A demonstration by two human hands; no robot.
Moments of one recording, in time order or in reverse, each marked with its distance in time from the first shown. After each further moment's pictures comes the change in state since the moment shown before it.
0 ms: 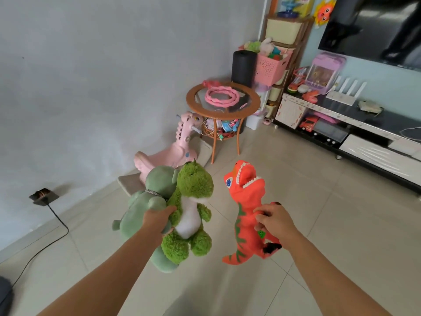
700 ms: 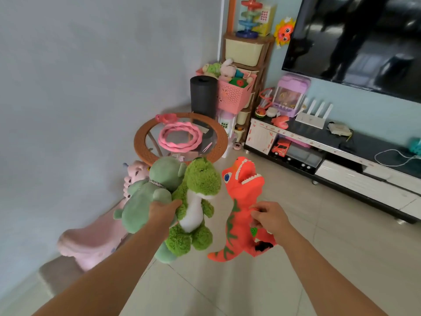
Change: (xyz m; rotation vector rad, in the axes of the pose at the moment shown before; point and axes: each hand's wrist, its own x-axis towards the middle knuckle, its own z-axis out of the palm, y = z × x) left_hand 0.188 0.252 0.301 0.095 -0.133 0.140; right_hand 0.341 -0.095 -0.146 0.149 0.196 0.099
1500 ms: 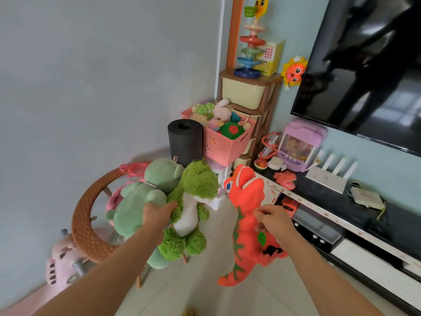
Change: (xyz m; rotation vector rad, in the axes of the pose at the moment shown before) left_hand 0.200 0.212 0.315 -0.072 0.138 0.148; right_hand 0.411 -0.116 -0.180 -0.069 -0.055 -0.166
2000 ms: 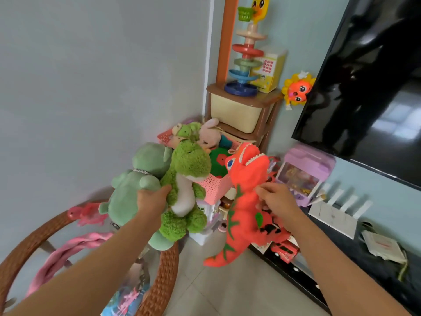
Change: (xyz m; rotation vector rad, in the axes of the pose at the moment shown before) left_hand 0.182 0.148 0.187 -0.149 0.006 0.046; right_hand 0.278 -0.098 -0.076 0.033 0.067 -0.164
